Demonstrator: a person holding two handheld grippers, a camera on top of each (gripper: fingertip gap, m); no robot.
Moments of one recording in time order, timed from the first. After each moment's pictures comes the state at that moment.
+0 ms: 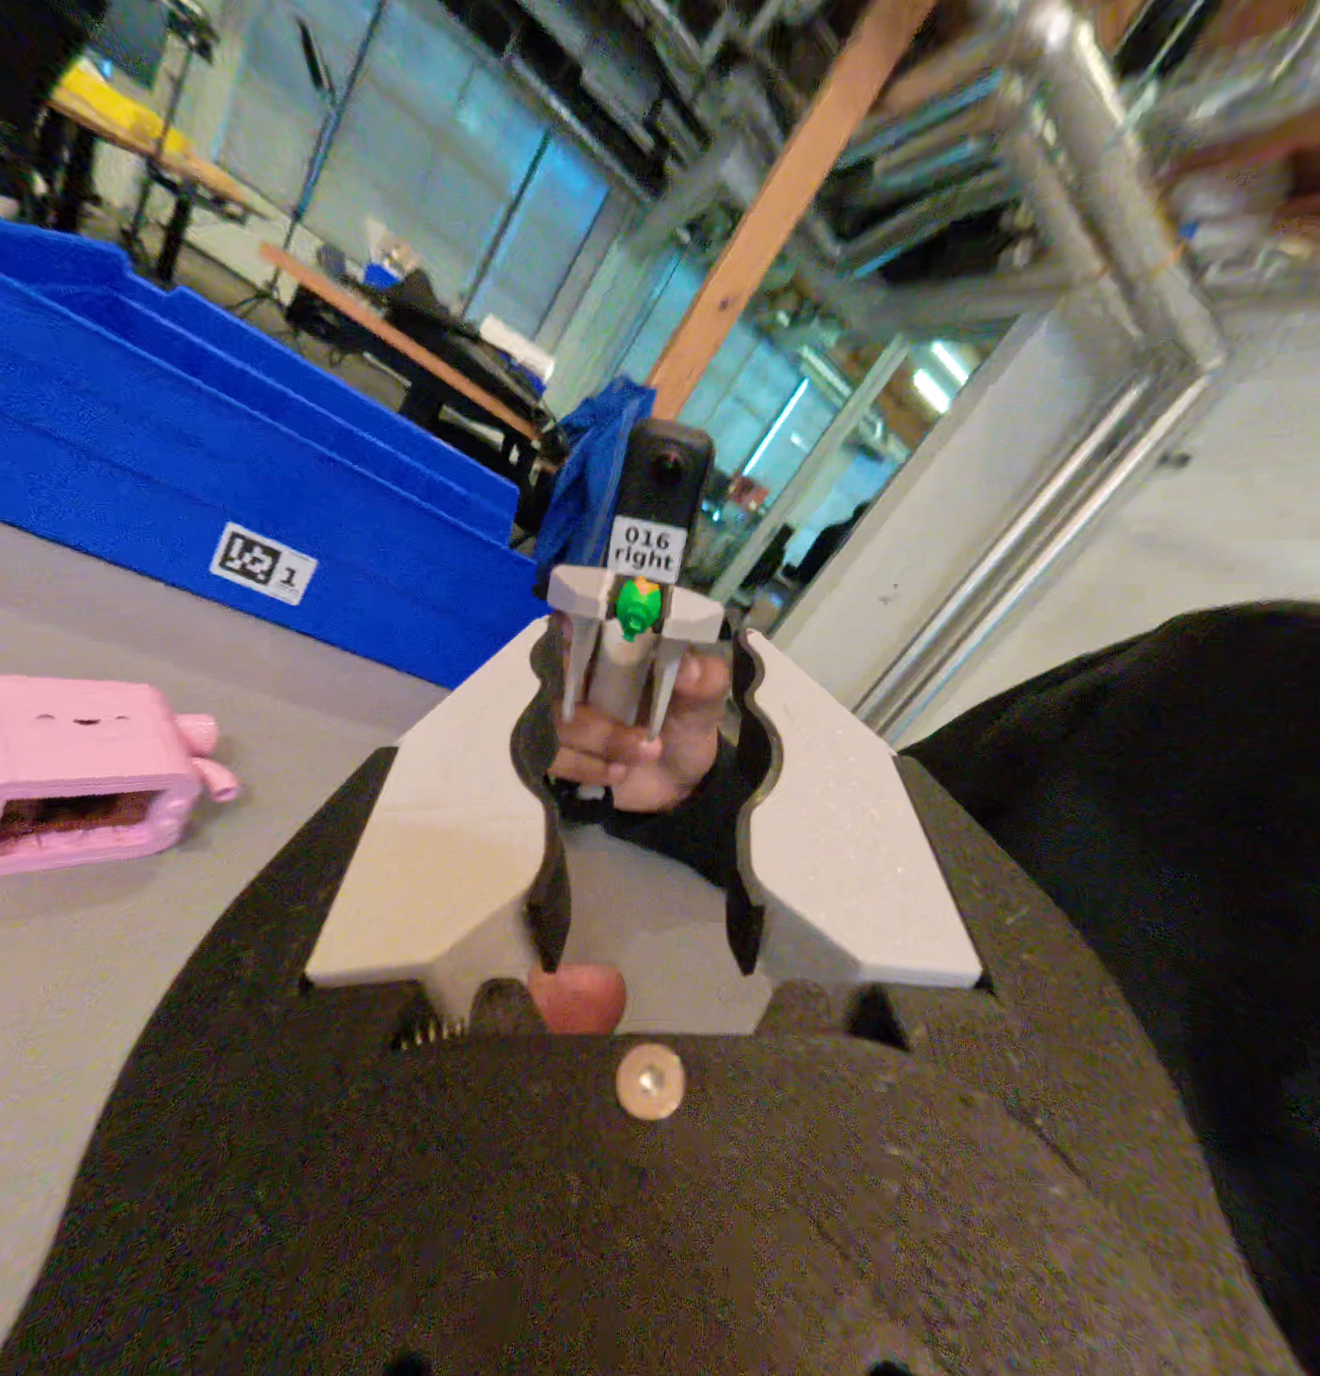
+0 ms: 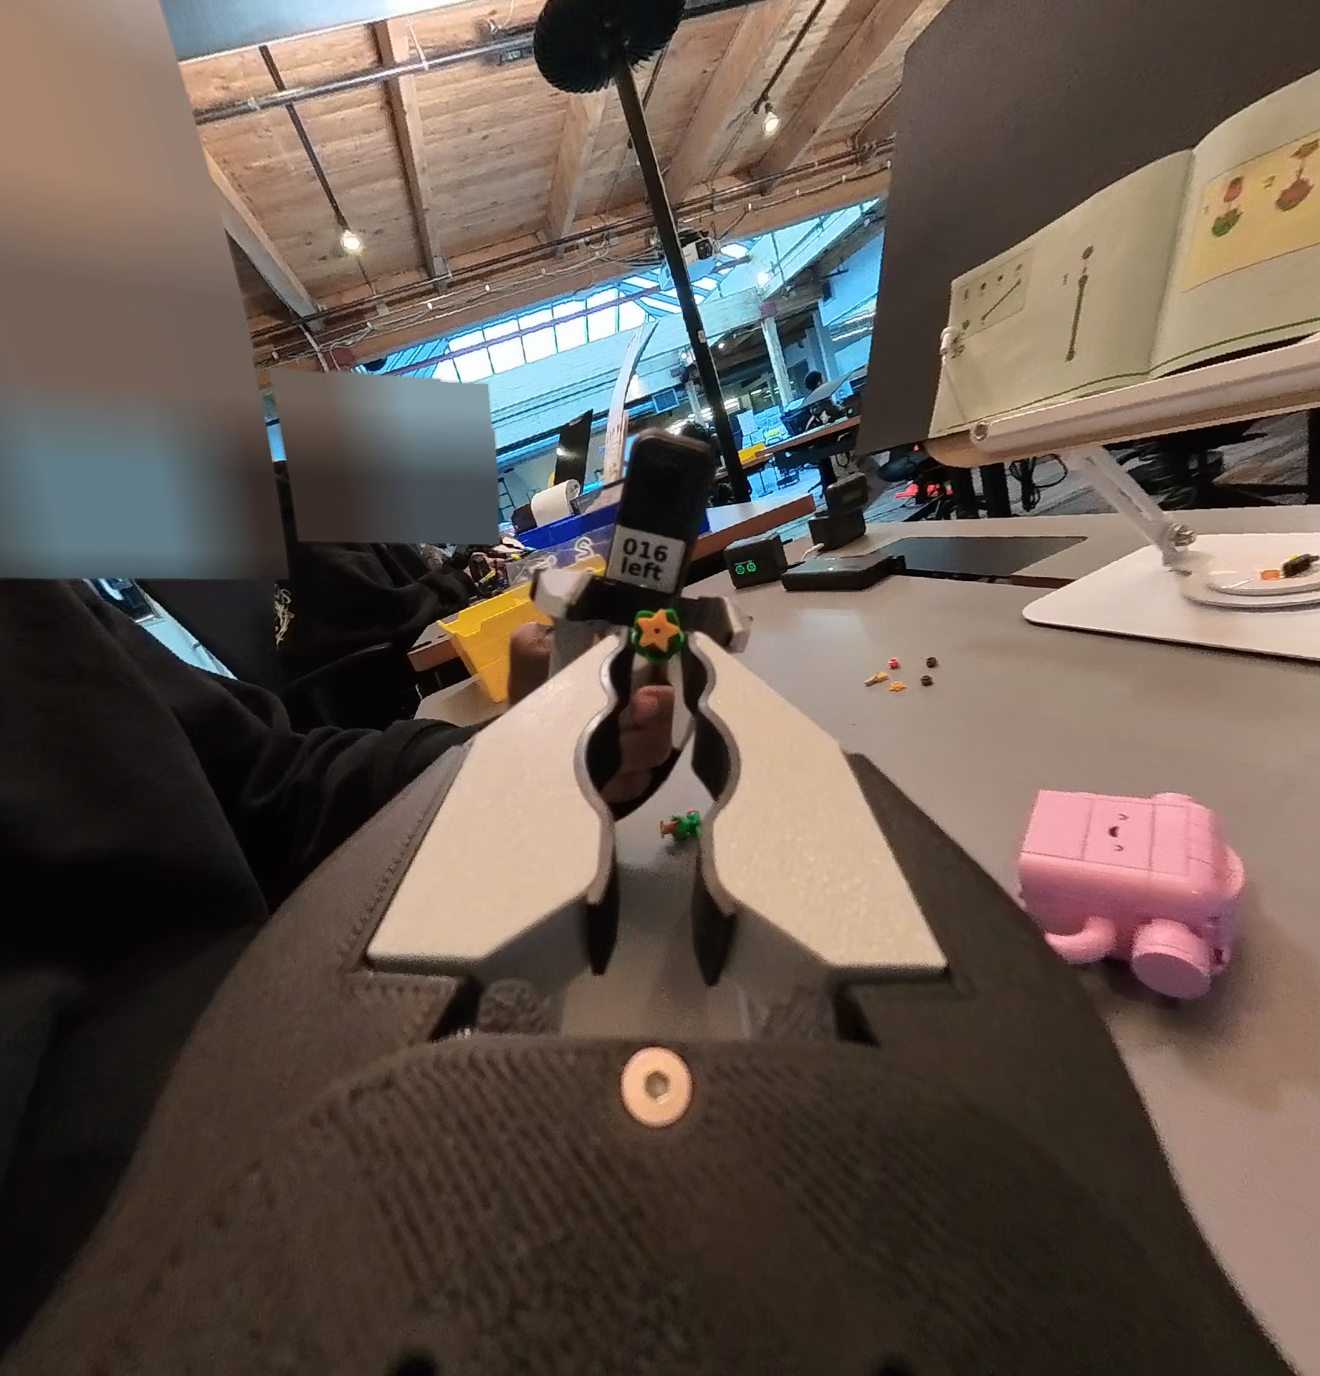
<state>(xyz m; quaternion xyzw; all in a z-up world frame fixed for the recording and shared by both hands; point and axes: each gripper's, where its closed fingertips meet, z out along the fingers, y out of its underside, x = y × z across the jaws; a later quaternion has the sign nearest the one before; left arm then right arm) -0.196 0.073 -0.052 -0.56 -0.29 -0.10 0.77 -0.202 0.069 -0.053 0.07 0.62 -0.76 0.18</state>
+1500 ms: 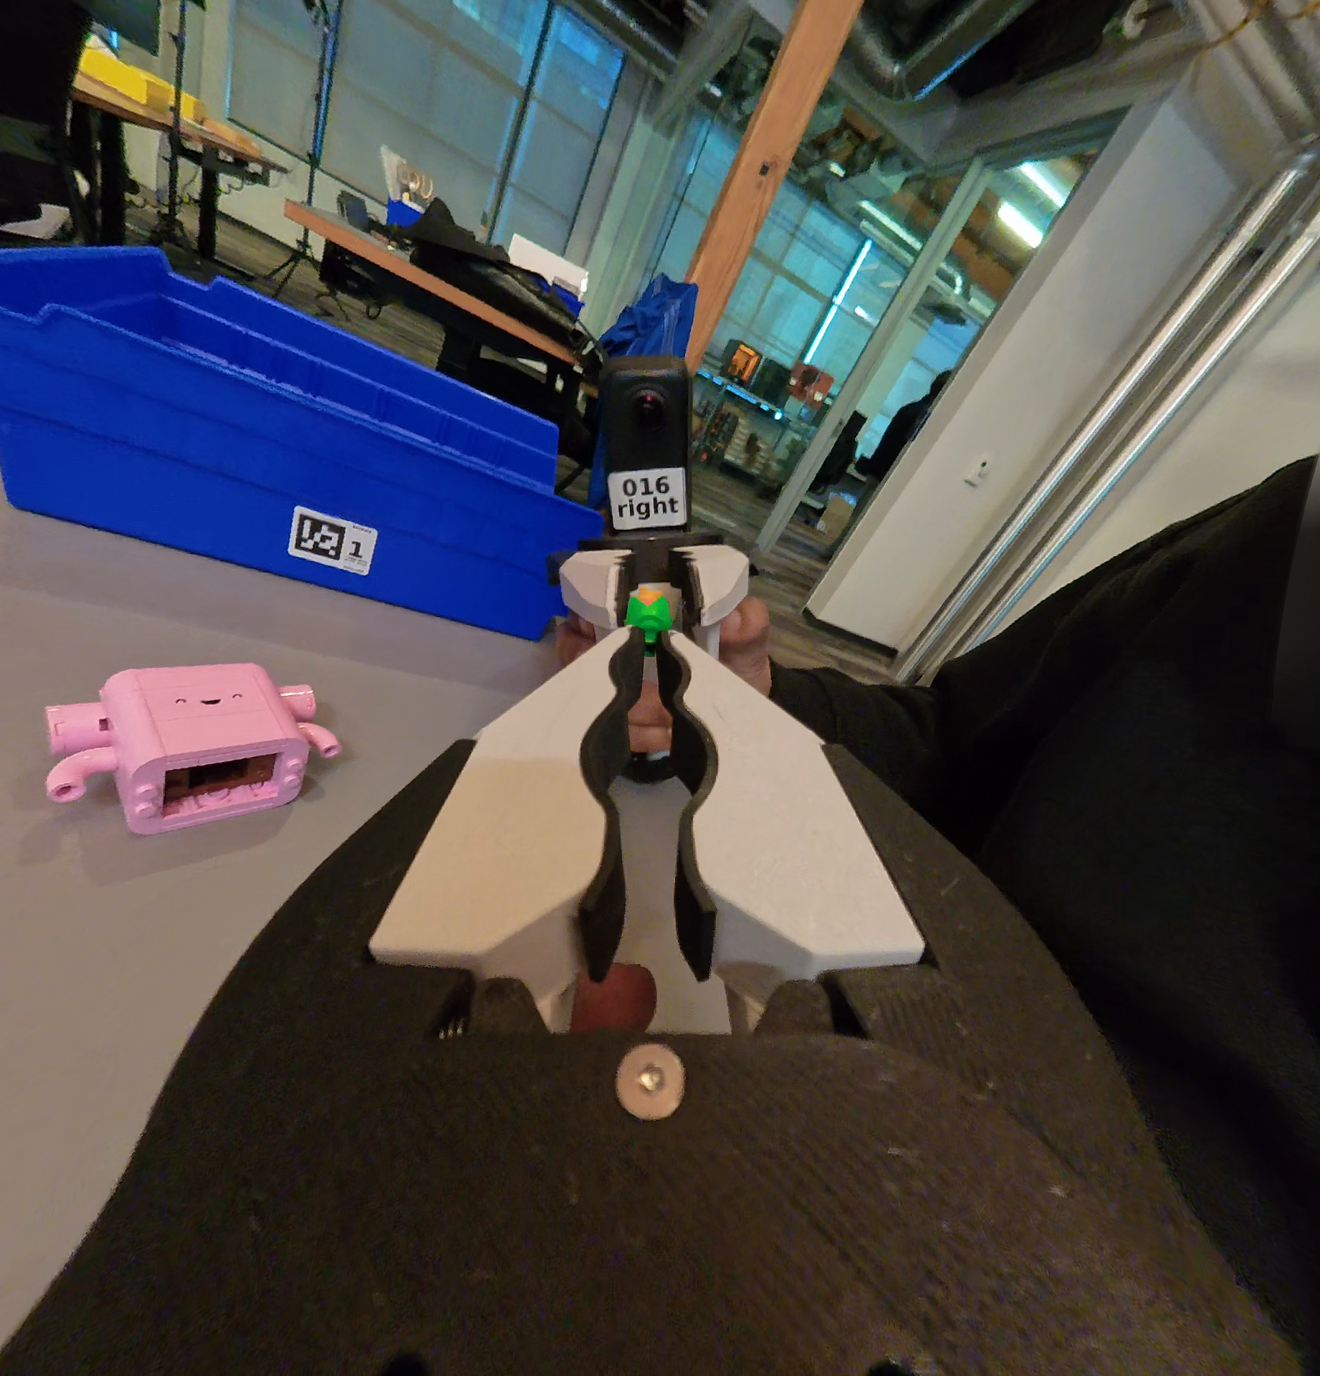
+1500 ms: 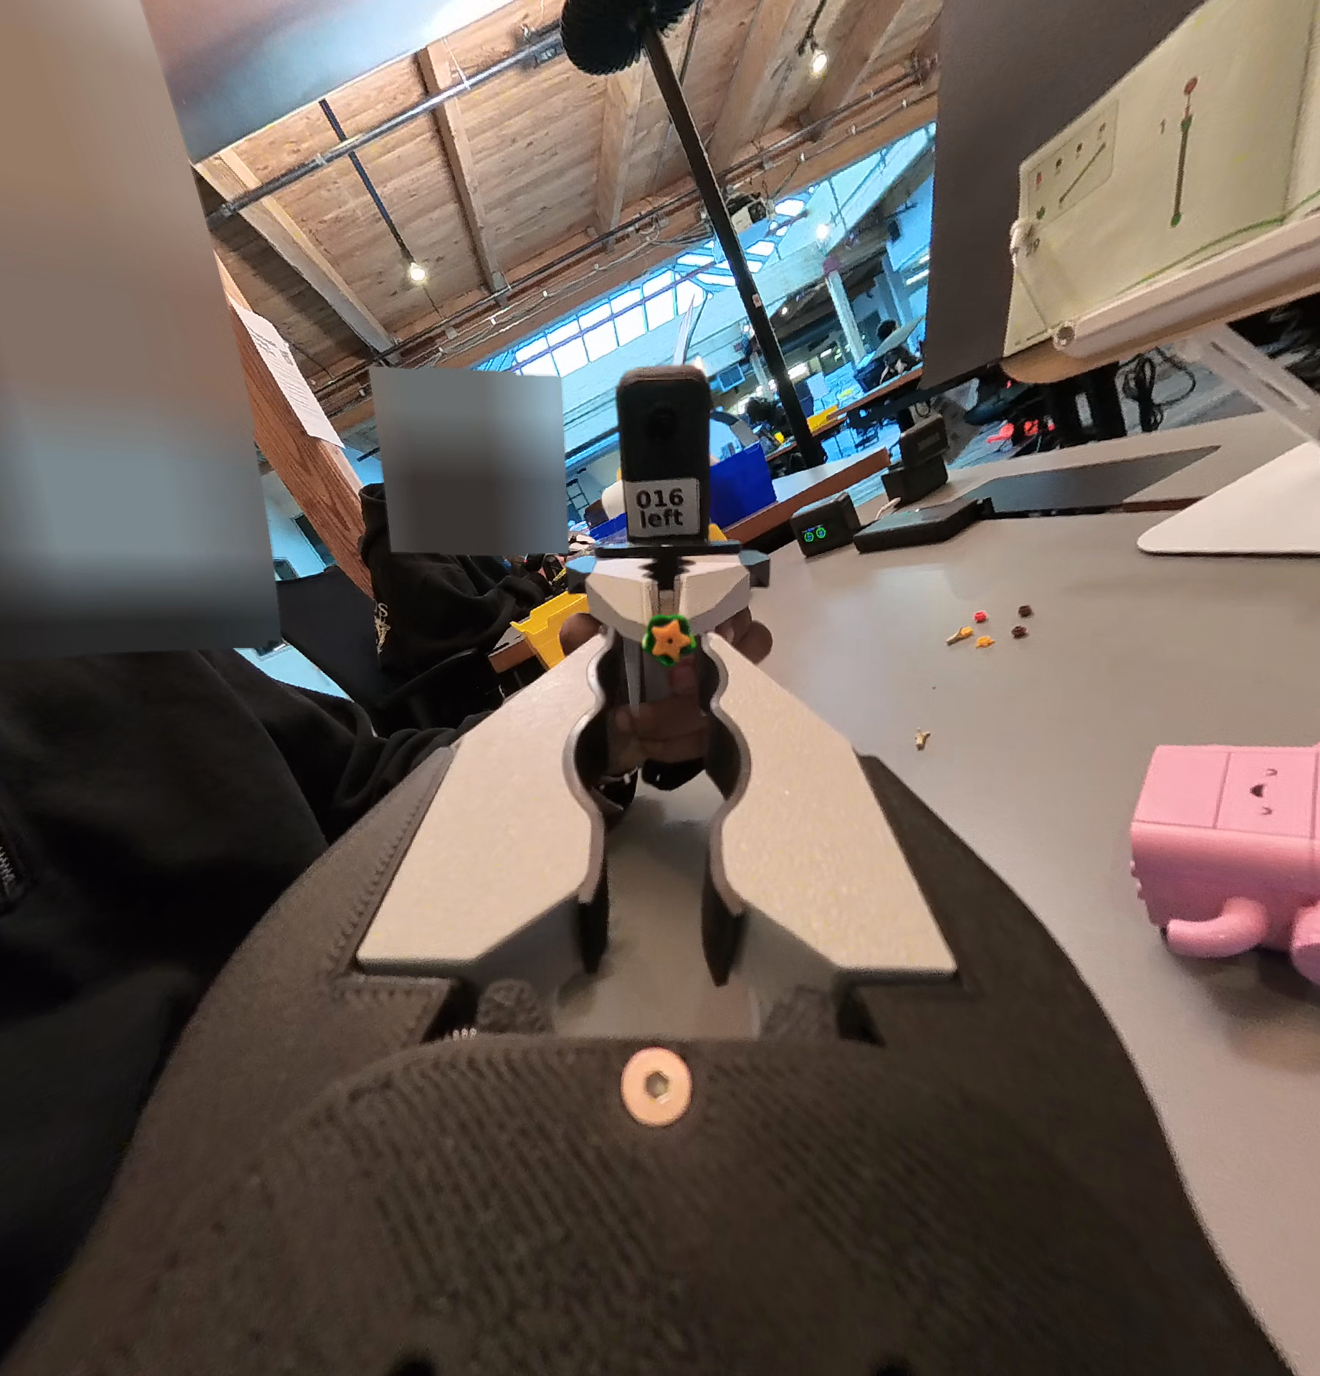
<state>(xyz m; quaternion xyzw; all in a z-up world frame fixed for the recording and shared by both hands) -0.190 0.061 -0.066 -0.64 -0.26 -0.04 0.72 -0.194 0.062 -0.063 0.08 0.61 -0.74 0.27</state>
